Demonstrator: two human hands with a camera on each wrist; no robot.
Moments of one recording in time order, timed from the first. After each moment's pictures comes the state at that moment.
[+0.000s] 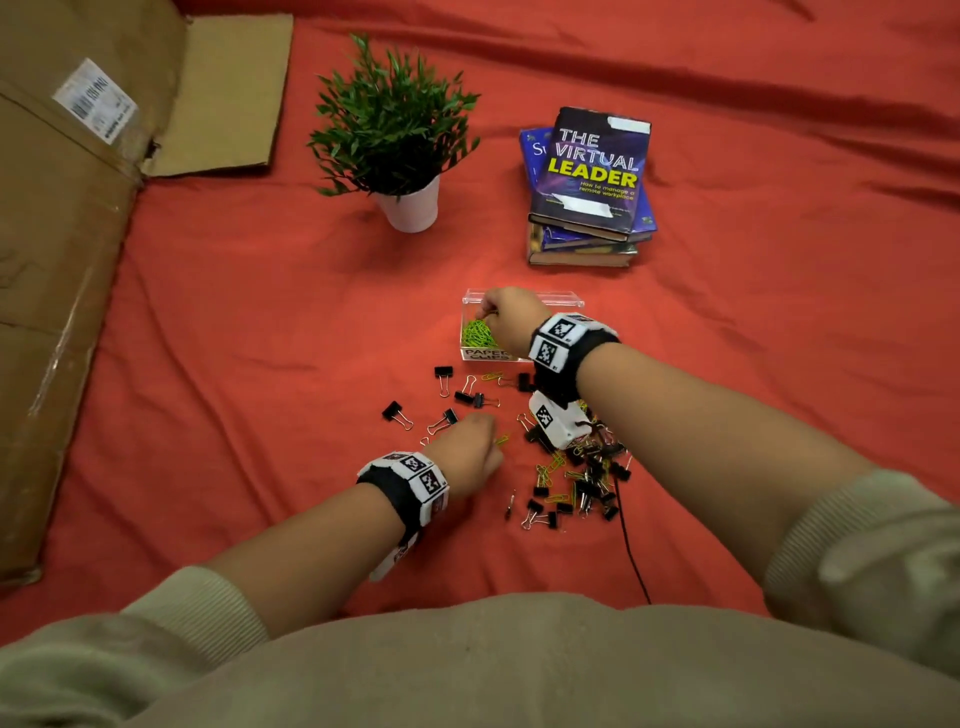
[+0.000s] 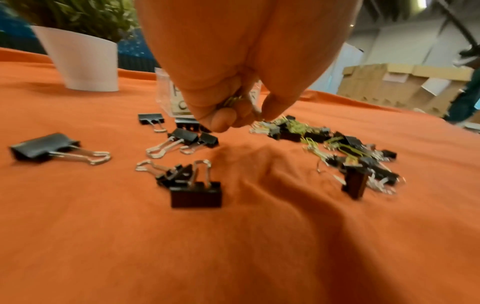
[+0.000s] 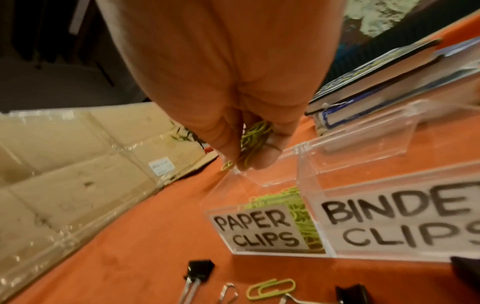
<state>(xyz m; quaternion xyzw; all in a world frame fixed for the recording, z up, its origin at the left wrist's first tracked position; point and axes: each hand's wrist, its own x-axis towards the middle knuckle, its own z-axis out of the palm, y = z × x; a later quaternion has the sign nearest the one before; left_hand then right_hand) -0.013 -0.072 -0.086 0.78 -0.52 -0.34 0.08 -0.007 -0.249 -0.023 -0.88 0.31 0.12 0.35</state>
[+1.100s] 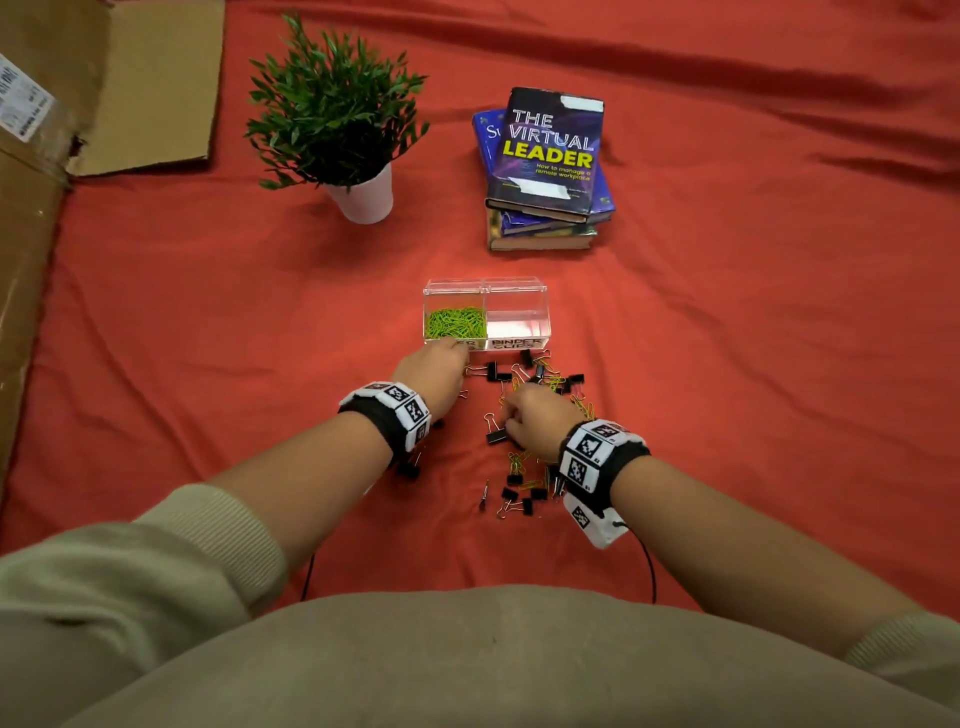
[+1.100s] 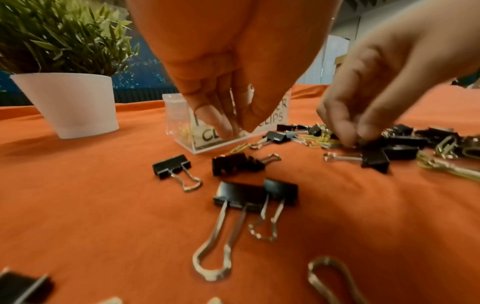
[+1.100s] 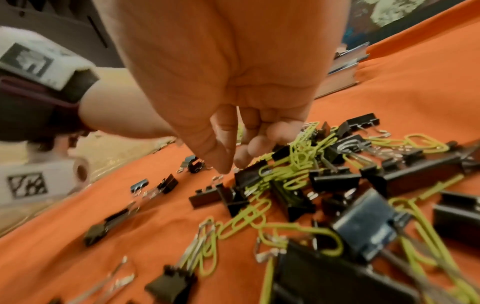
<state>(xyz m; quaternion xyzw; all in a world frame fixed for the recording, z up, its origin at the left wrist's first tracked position) 0.031 -0.134 -0.083 0.81 -0.56 -0.19 0.02 -0.133 -0.208 -0.074 -0.89 0.29 0.17 0.31</state>
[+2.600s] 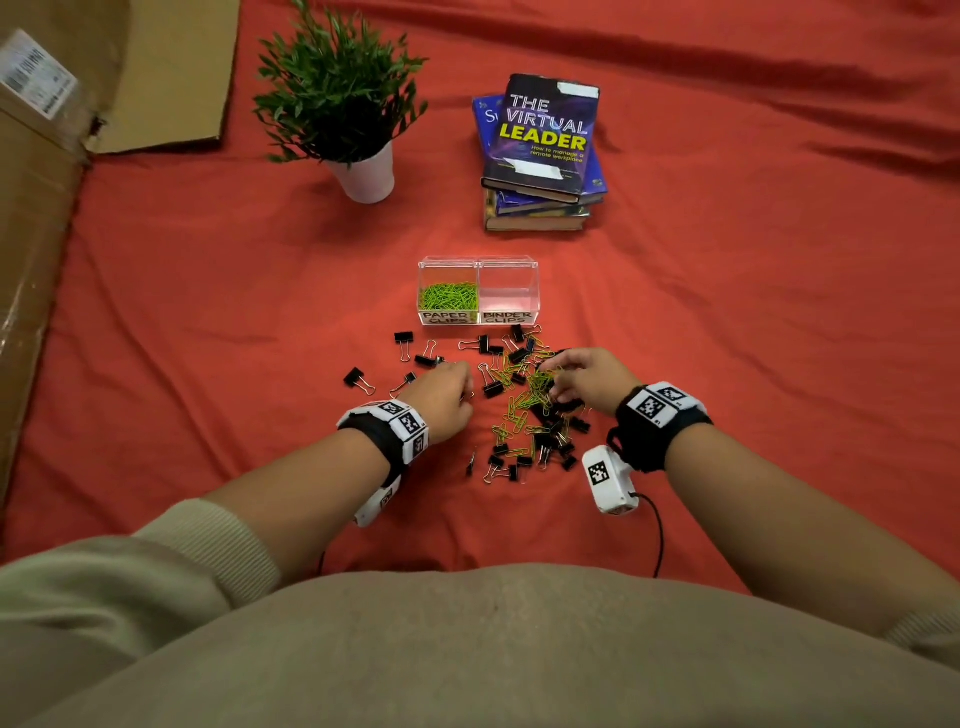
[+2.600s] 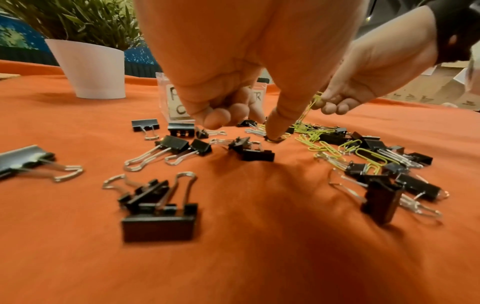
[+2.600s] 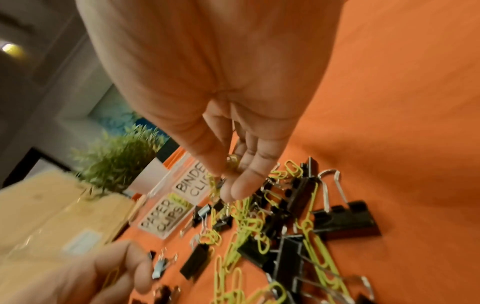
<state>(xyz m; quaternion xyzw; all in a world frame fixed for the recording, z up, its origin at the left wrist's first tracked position) -0.023 -0.090 -0.080 0.80 -0.50 -0.32 0.07 -0.191 -0.250 -0.066 -0.66 0.46 0.08 0.59</state>
